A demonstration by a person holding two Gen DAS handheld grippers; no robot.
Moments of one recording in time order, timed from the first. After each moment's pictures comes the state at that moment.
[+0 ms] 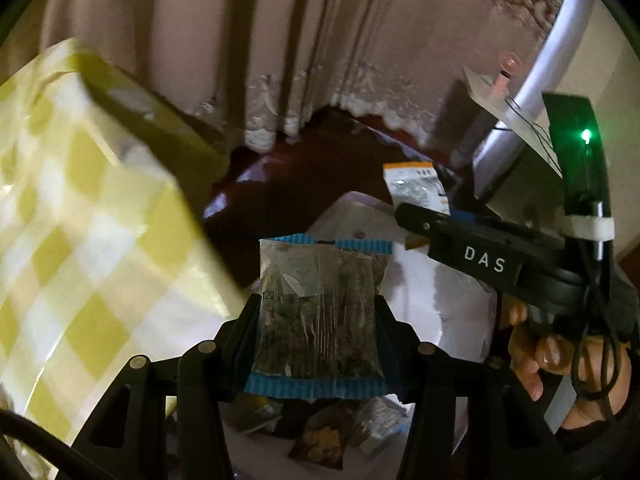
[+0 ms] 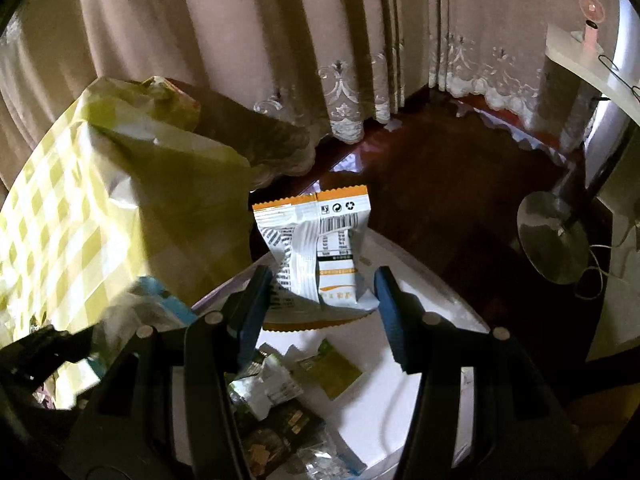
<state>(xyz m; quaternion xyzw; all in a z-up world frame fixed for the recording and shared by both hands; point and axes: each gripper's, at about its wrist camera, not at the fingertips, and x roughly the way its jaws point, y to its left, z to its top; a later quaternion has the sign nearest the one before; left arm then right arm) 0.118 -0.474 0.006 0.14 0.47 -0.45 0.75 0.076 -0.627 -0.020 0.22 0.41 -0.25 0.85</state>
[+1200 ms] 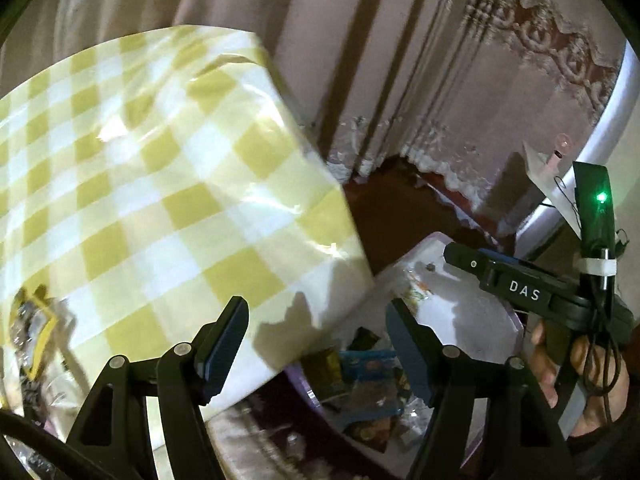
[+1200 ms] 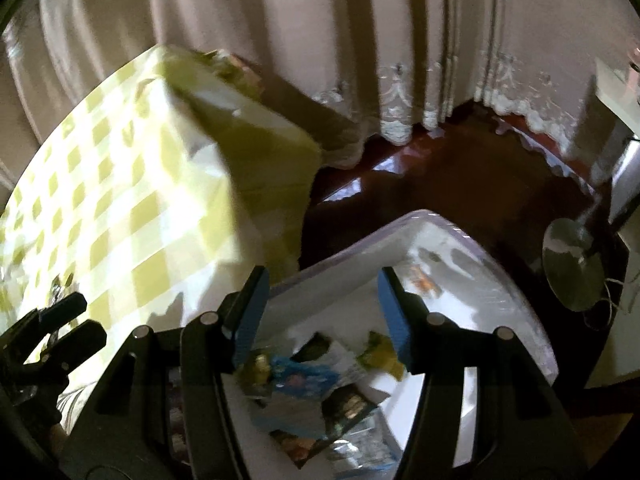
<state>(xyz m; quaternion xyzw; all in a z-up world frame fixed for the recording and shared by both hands) 0.138 -0.335 0.032 0.04 0.44 -0.33 0.83 0.101 -0.552 -0.001 0.17 0.43 -0.17 0.87</state>
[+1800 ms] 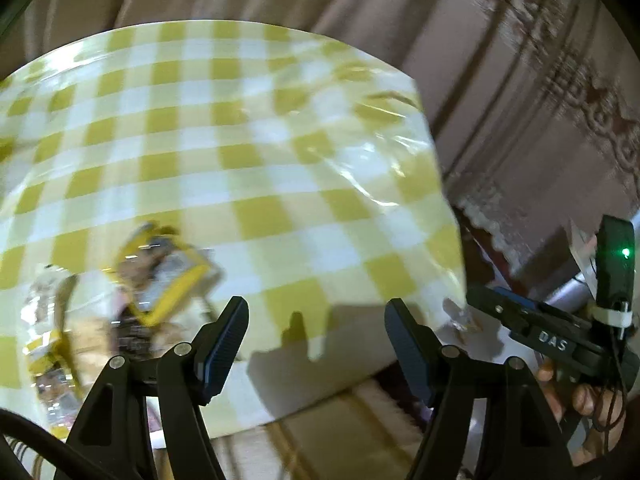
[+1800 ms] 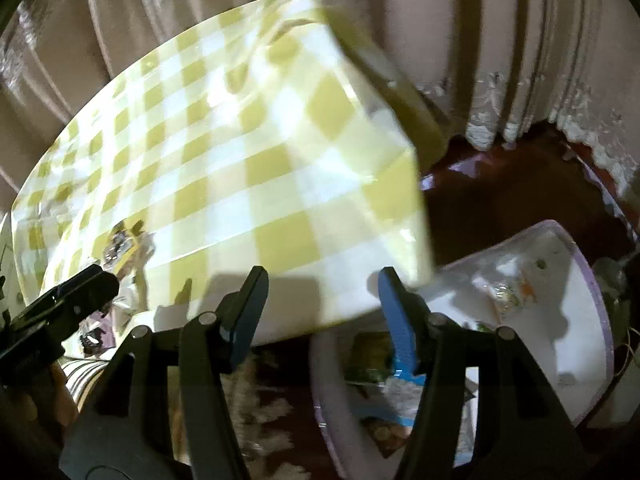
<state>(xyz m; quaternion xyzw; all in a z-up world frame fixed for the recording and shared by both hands) 0.159 -0.192 0.030 -0.06 0.44 -0.21 0.87 0.142 -0.435 0.003 0.13 0.46 -0.05 0.88</state>
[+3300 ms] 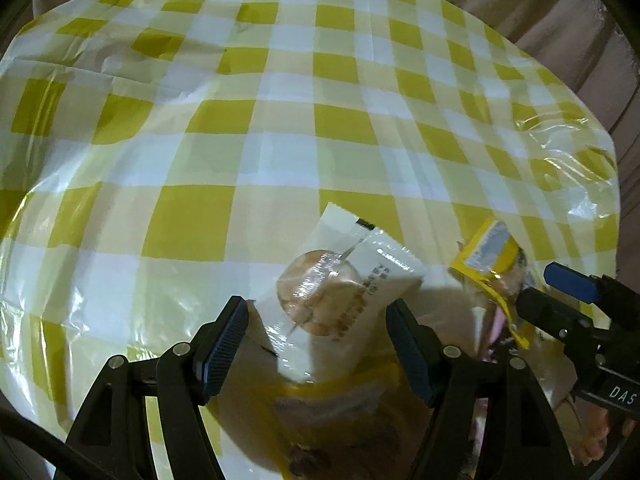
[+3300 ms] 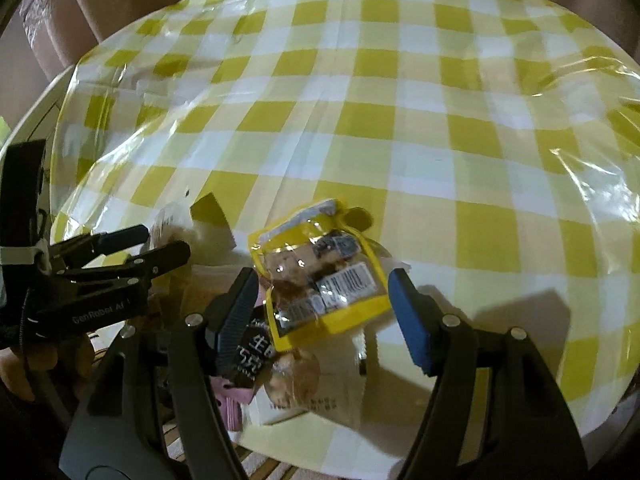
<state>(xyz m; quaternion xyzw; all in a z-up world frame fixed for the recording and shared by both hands) 0.224 0.005 -0.037 -0.08 0.51 -0.01 0.86 0.262 -0.185 -0.036 -0.03 0.49 0.17 0.85</state>
